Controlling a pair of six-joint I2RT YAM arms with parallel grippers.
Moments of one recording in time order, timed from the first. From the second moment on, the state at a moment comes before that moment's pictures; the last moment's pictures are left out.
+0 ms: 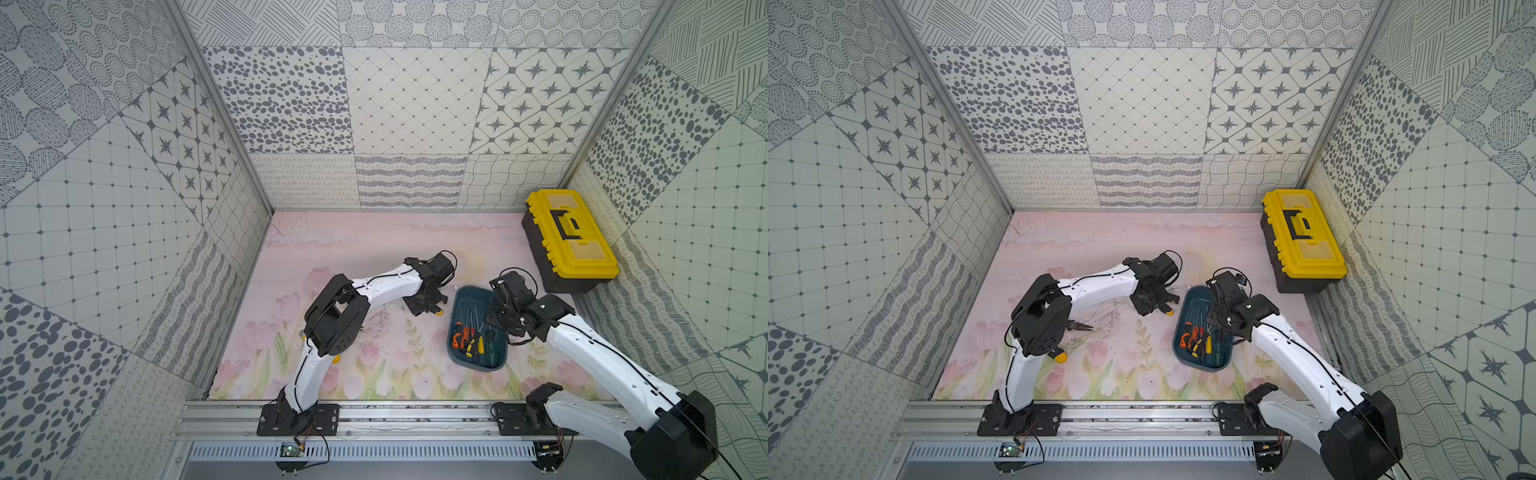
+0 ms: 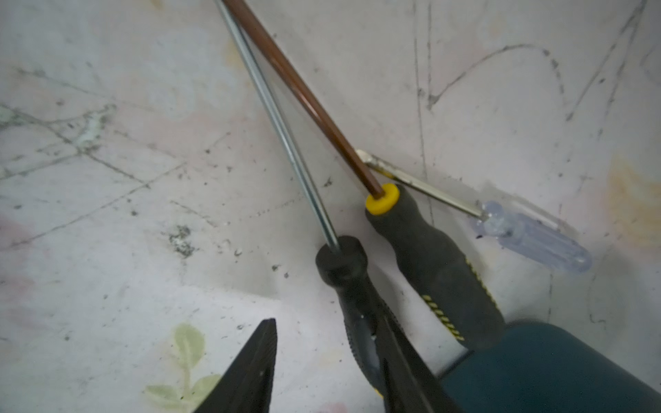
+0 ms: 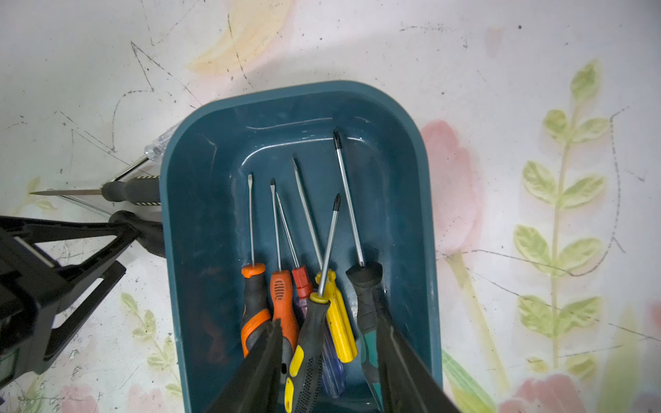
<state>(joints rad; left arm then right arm) -0.81 2.15 1.68 -0.86 -0.07 -1.34 0.49 1.07 0.82 -0.90 0.20 0.83</state>
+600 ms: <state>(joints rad) -0.78 2.21 1.70 -0.84 -0.04 -1.33 0.49 1.08 0.82 -0.90 0.20 0.83</state>
